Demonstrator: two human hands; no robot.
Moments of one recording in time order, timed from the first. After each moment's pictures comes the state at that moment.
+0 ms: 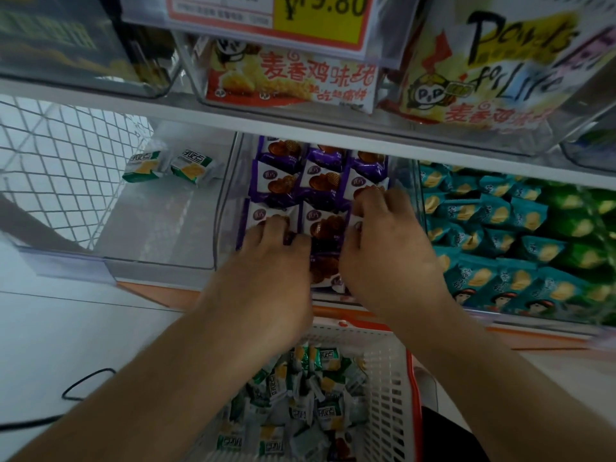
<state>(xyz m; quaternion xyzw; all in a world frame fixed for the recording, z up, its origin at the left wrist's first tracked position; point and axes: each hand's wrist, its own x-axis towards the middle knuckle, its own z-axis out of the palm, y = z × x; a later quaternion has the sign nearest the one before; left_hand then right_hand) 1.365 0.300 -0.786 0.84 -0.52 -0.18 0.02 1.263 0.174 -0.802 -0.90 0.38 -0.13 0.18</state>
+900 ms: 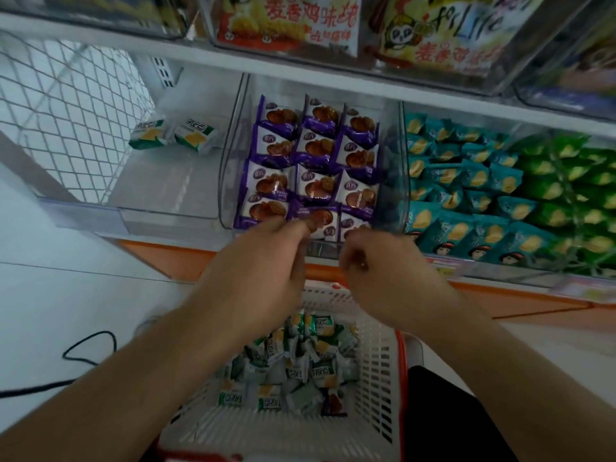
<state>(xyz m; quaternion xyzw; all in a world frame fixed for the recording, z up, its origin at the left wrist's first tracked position) 1.335 0.346 -0.798 0.82 -0.51 -0.17 0.19 1.198 0.212 -0.791 -0.88 0.37 0.09 0.28</state>
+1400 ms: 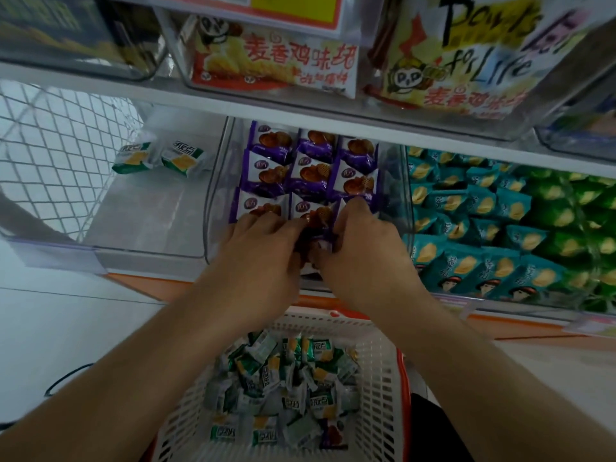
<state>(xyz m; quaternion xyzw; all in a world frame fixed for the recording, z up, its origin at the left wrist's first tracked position) 1.373 0.297 -0.815 0.83 -0.51 -0.16 0.14 1.261 0.186 -0.795 -0.84 0.44 0.00 0.30</state>
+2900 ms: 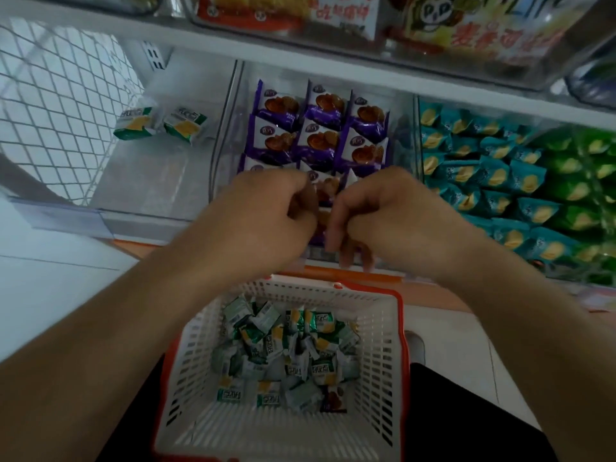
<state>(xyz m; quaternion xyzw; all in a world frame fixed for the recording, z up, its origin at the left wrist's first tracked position) 1.379 0.300 -0.777 0.80 -0.47 -0.27 0.27 1.241 0.173 -0.750 -0.81 0.30 0.09 0.50</state>
